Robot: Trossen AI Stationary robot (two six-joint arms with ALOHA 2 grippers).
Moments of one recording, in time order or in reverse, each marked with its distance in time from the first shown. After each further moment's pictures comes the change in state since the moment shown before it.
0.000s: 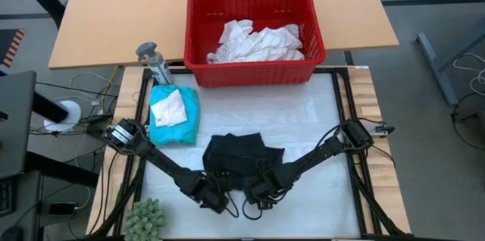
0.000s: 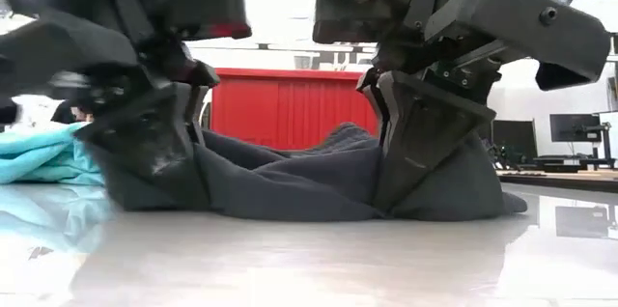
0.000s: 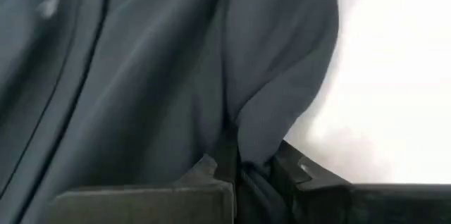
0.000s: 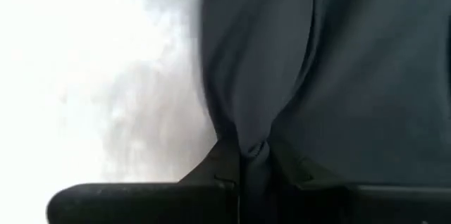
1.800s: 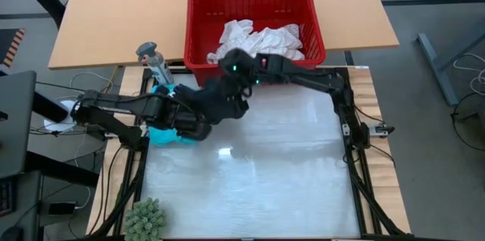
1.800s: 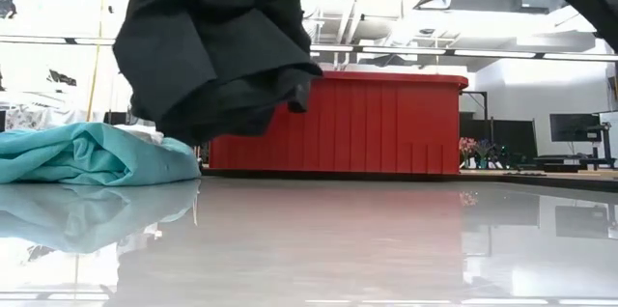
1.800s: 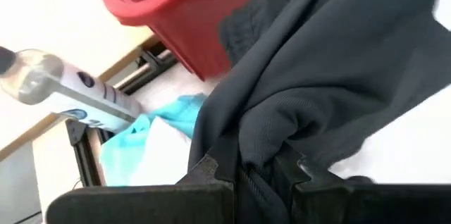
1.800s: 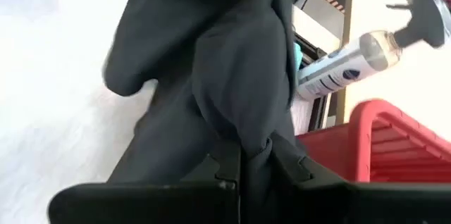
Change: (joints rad) left arm 0.427 -0.525 0.308 -0.982 -0.282 -0.523; right arm -0.676 -0.005 0.866 -0.251 -0.309 -1.045
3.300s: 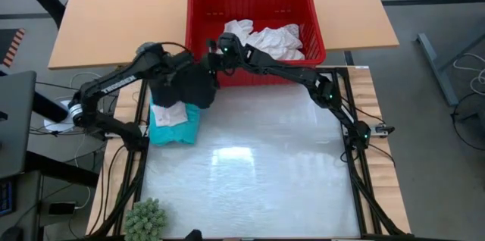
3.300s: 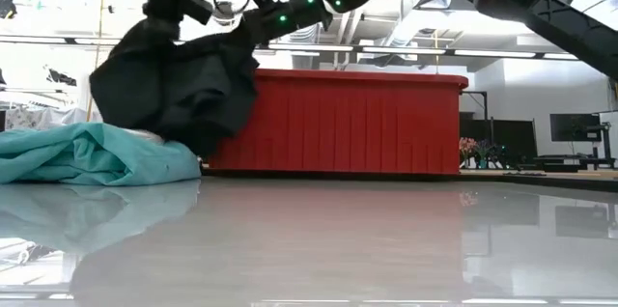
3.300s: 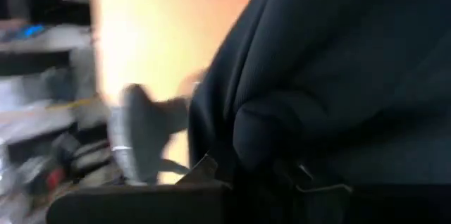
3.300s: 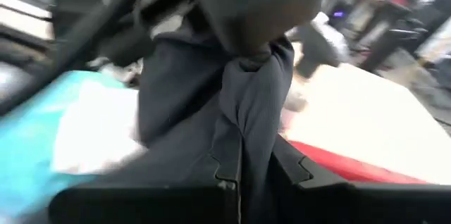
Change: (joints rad) left arm 0.712 -0.056 -0.109 0.089 0.001 1.260; right arm -0.183 0.246 -0.009 0.669 -0.248 0.172
